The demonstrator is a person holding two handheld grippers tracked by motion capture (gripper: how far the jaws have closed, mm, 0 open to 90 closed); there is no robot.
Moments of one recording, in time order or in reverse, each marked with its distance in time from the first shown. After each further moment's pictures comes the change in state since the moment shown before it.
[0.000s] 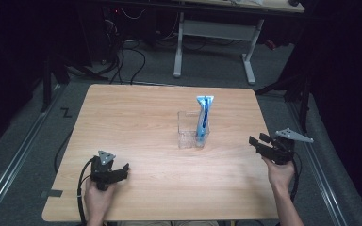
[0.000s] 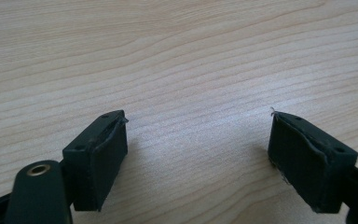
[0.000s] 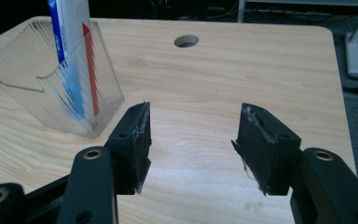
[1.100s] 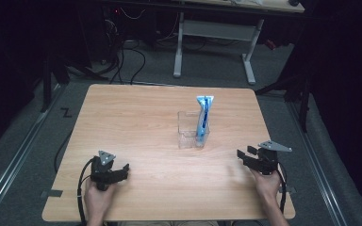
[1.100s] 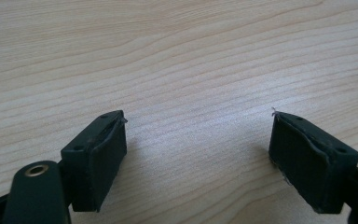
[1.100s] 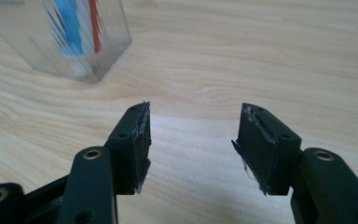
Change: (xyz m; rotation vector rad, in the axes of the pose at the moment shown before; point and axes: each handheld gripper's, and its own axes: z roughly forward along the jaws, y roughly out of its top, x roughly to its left) left arm 0.000 0.000 0.000 0.001 -0.003 0.004; right arm 0.019 -0.046 0.031 0.108 0.010 -0.038
